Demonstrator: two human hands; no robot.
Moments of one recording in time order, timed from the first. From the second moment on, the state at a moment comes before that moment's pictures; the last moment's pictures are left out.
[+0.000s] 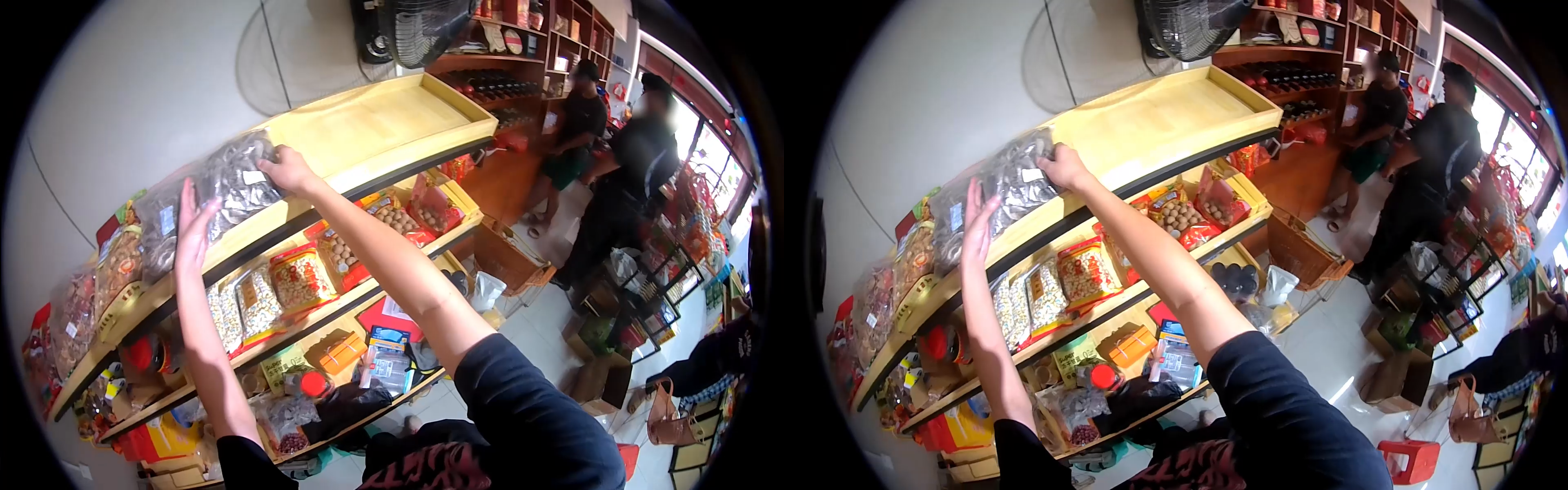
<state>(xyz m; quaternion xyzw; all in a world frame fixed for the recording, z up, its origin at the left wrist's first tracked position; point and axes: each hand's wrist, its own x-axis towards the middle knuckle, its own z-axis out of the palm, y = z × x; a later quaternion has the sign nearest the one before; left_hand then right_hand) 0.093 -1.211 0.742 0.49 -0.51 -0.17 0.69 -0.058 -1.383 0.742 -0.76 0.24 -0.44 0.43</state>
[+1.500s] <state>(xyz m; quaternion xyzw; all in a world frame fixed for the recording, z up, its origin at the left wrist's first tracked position) 0.071 -1.203 0.738 0.59 -0.59 0.21 0.51 -0.064 -1.375 0.745 -0.82 0.17 -0.37 0.40</state>
